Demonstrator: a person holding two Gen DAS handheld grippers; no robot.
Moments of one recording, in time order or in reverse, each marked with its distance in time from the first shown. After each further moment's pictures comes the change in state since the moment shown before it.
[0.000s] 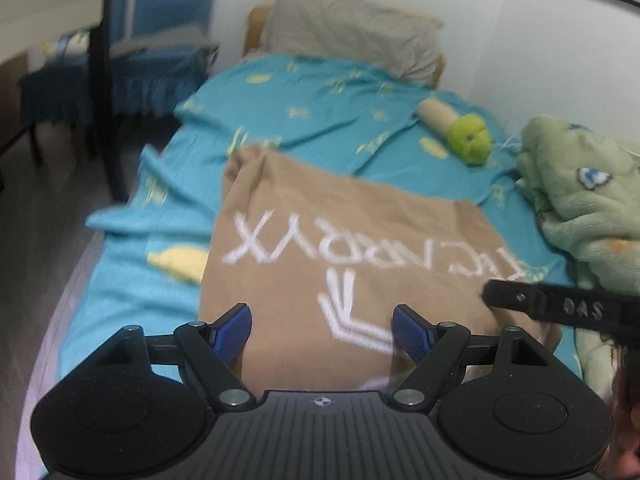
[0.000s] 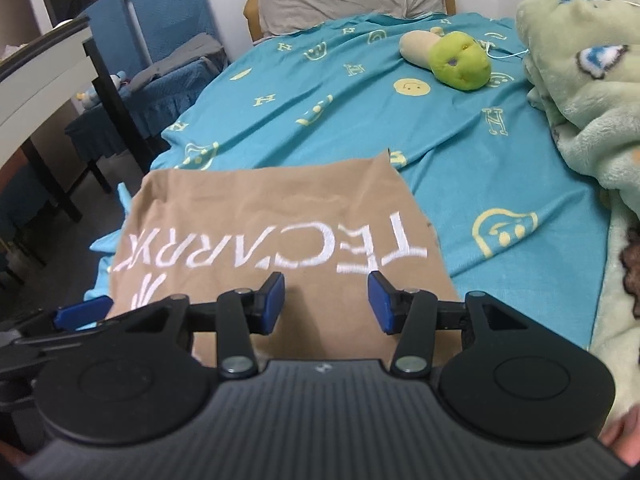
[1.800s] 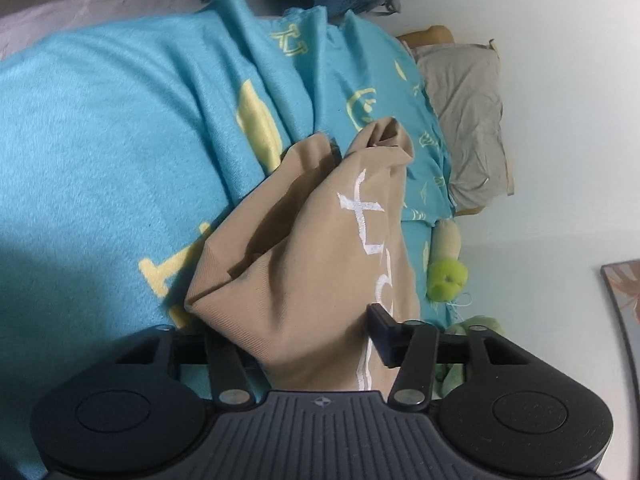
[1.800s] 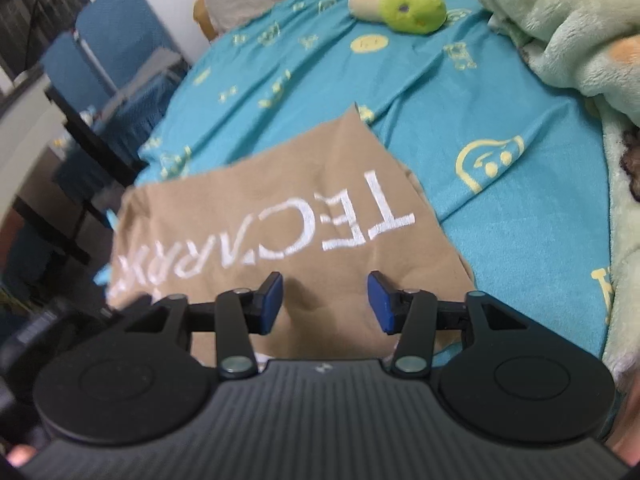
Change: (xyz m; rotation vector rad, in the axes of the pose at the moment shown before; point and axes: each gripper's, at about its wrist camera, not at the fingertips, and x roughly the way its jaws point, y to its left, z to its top) left arm 0.037 0.085 -0.046 -0.954 0.021 -0.359; right arm 0.008 -0.026 -0.007 0.258 0.048 0.039
